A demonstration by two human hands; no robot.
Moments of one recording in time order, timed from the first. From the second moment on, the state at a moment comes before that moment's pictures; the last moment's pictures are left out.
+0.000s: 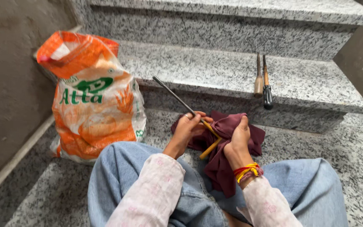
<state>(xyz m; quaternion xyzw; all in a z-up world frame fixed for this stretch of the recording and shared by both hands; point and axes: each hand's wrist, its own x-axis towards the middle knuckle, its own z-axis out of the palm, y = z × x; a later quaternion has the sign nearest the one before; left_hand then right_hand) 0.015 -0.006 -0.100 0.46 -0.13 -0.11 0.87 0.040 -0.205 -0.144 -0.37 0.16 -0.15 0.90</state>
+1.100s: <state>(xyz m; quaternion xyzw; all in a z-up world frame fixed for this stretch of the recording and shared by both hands) 0.001 -0.003 -0.138 0.45 -0.09 -0.01 0.89 -0.108 -0.196 -0.136 -0.84 -0.25 -0.29 0.38</state>
